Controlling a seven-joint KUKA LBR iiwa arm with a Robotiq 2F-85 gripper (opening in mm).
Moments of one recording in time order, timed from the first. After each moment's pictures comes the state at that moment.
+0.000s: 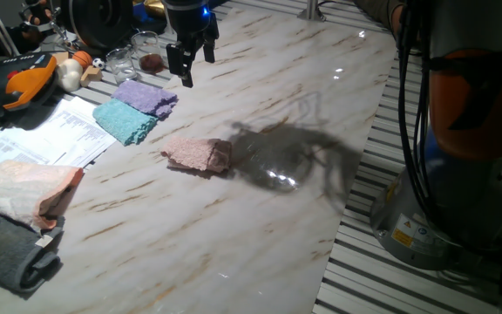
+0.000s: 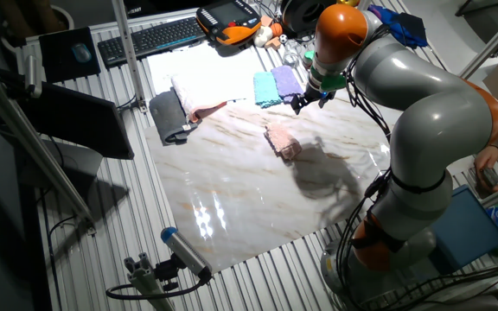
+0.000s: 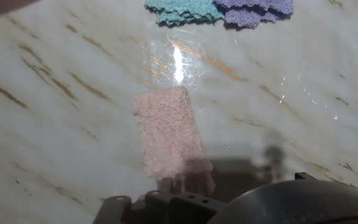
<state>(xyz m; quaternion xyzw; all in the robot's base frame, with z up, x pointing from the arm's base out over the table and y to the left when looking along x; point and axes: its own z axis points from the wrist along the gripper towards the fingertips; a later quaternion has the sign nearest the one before) 0.515 0.001 0.235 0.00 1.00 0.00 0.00</state>
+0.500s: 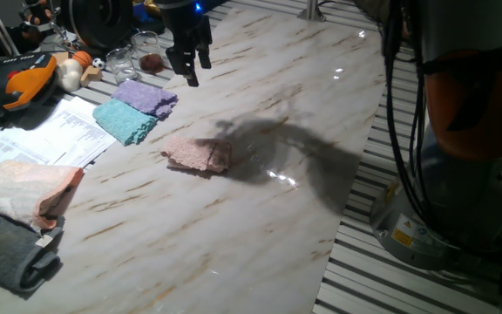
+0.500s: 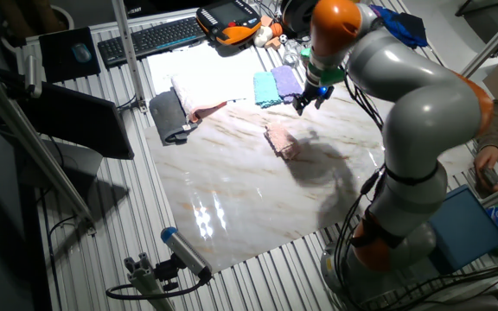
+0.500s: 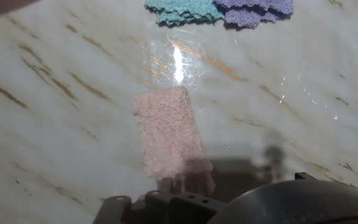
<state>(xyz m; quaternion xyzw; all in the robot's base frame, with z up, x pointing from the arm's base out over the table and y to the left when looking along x) 0.515 0.001 0.236 -0.06 1.00 0.00 -0.08</state>
